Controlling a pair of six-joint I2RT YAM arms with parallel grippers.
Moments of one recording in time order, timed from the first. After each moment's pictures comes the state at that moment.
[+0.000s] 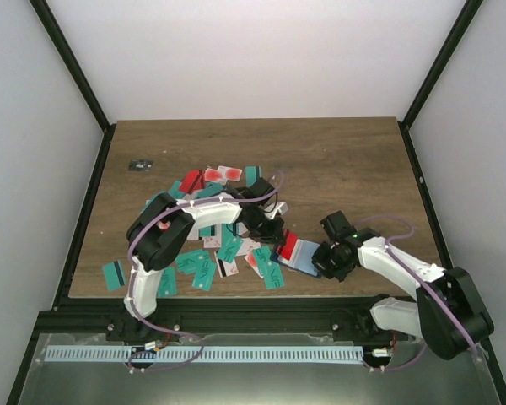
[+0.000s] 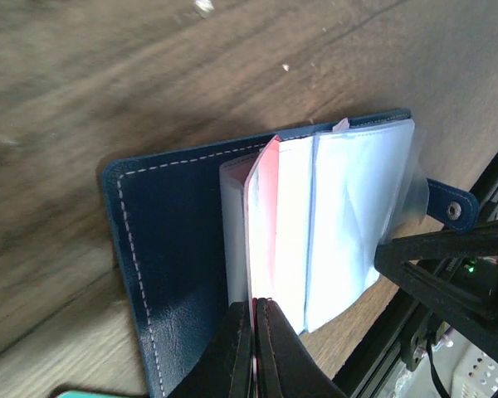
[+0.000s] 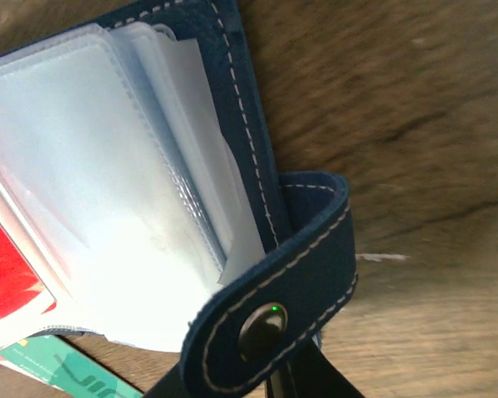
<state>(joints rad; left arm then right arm) -0.80 2.04 1.33 -0.44 0.62 -0.56 0.45 1.17 0.51 -0.69 -0.21 1.11</state>
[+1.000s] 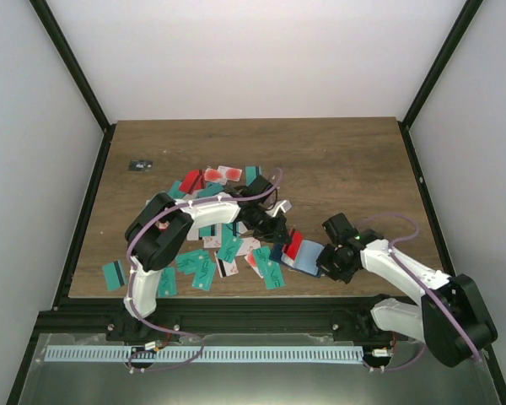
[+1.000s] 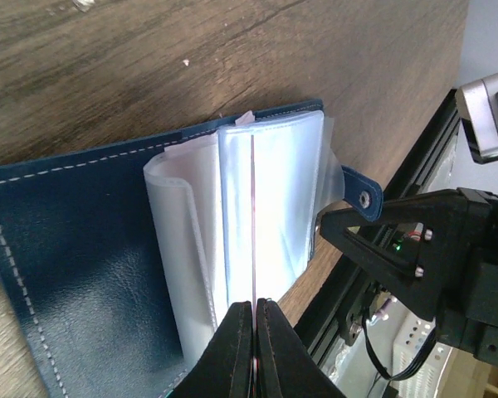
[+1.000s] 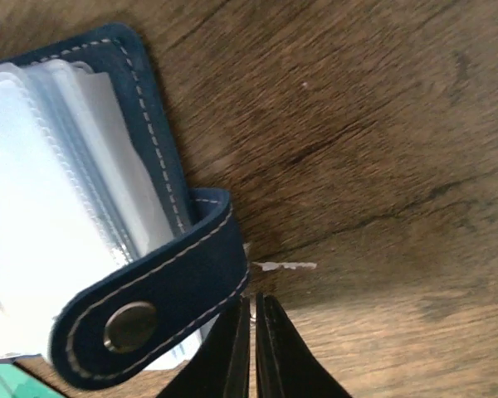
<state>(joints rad) -0.78 2.02 1.32 -0.38 0.77 -0.60 0.45 1.13 0.52 -0.76 -0.13 1.06</state>
